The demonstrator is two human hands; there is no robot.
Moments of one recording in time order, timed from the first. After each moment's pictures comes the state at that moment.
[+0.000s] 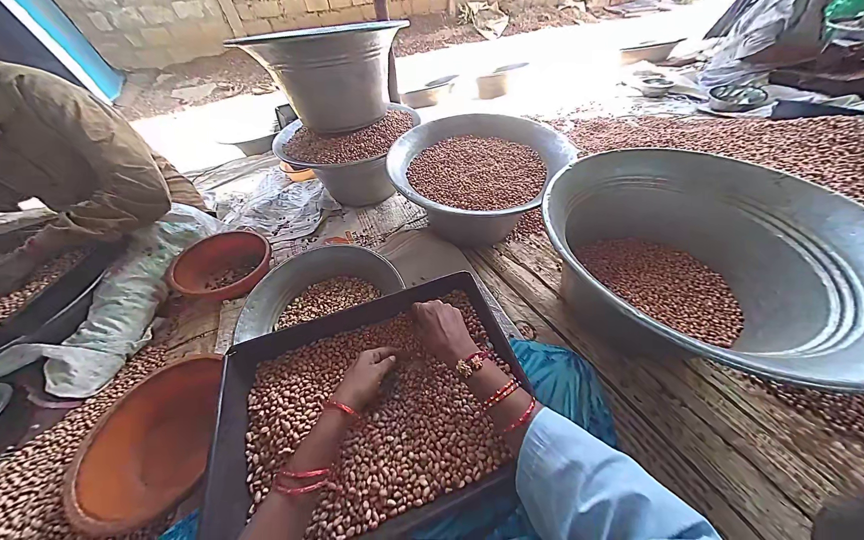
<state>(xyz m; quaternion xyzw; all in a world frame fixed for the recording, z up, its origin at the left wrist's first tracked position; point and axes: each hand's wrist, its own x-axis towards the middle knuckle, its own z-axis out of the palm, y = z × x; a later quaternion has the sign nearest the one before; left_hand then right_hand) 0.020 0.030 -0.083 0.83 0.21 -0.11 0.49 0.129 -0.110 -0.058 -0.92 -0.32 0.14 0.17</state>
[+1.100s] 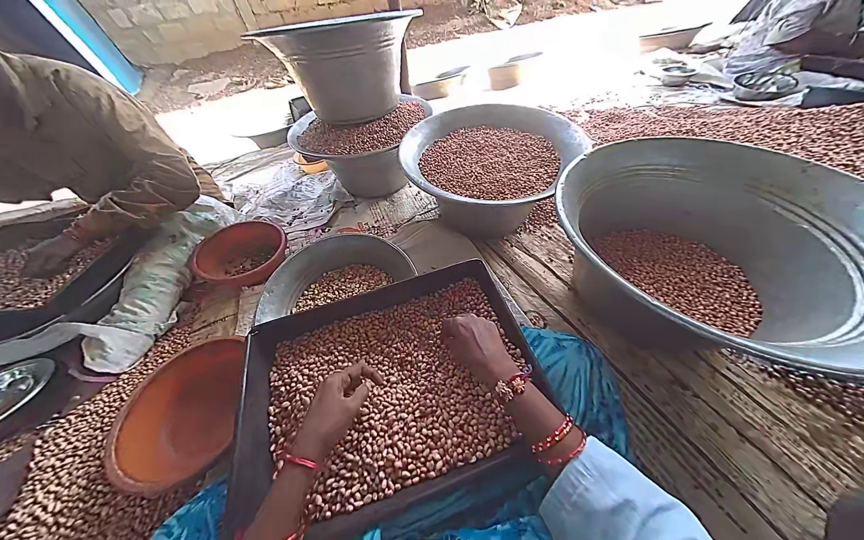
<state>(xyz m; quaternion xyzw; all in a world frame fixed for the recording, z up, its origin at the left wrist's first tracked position) -0.066 0.053 -0.068 0.88 0.18 0.00 0.44 0.093 -0.151 -0.062 -0.92 -0.31 0.19 0.16</state>
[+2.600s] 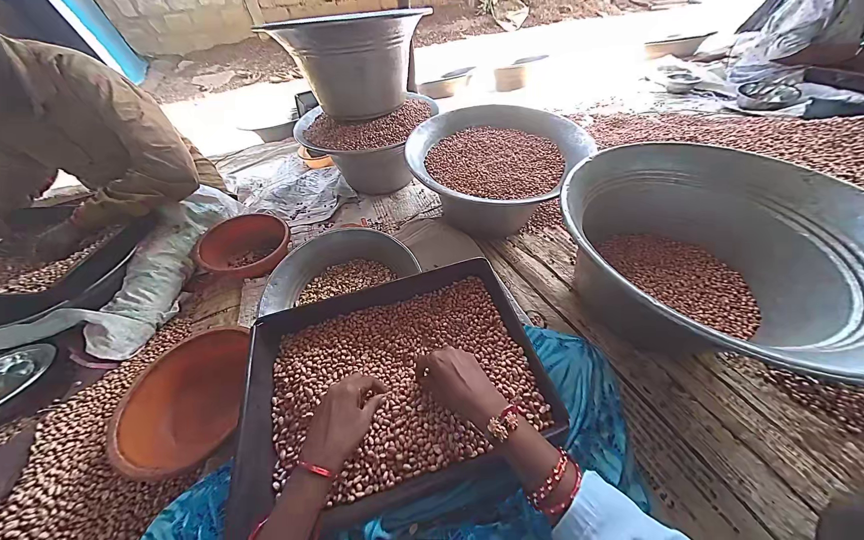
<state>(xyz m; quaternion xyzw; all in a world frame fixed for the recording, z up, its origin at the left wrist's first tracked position) -0.080 0.036 -0.079 0.96 0.15 0.00 0.23 0.043 -0.140 -0.065 -0.86 -0.41 0.25 0.18</state>
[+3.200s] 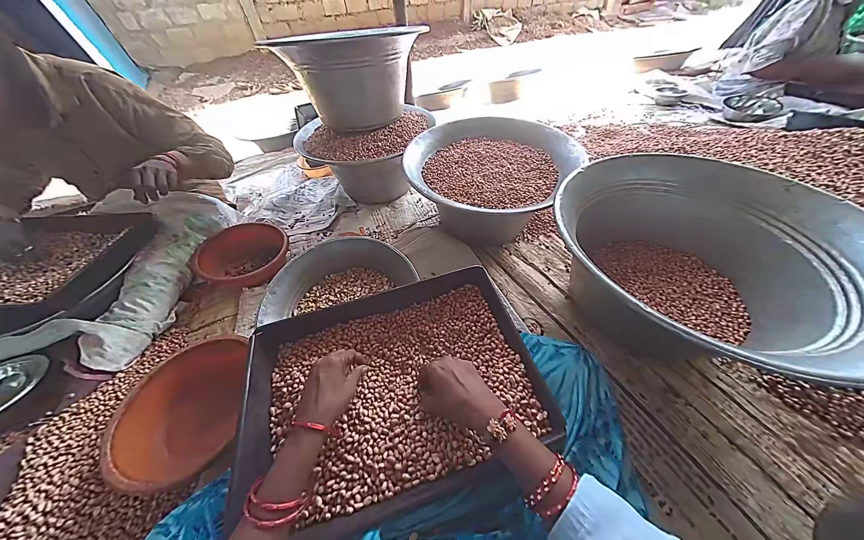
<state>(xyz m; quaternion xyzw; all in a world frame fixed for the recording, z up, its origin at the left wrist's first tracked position) -0.041 0.068 -0.069 0.95 0.22 0.00 0.23 0.047 -0.138 -0.073 -0.86 -0.40 0.27 0.16</state>
